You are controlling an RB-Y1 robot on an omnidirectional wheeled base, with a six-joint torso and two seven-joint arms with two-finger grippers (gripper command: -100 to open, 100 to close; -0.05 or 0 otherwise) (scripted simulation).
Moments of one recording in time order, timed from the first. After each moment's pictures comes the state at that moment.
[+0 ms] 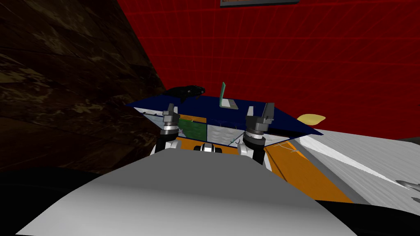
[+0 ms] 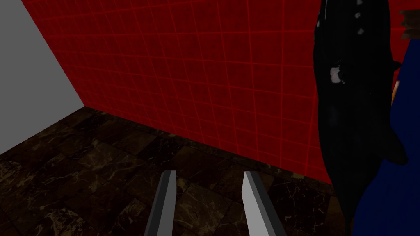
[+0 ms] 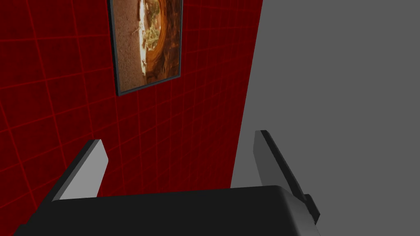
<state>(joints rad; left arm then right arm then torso) 0.54 0.01 -0.05 -2.34 0.00 -0.37 -0.08 0.46 -0.07 0.01 -2.36 0.12 -0.61 -0.06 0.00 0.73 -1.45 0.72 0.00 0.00</state>
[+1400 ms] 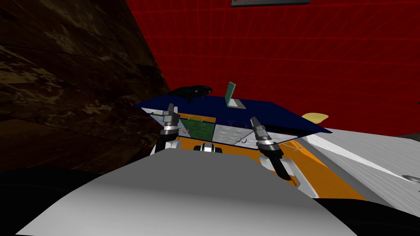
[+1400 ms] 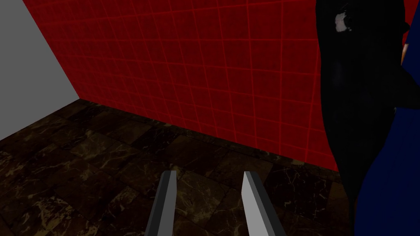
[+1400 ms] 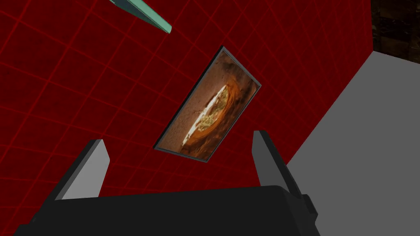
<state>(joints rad) 0.54 0.00 -0.05 -2.34 0.00 -0.37 -0.08 0.62 -0.44 -0.26 -2.20 0.27 -0.54 -0.10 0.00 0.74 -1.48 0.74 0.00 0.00</state>
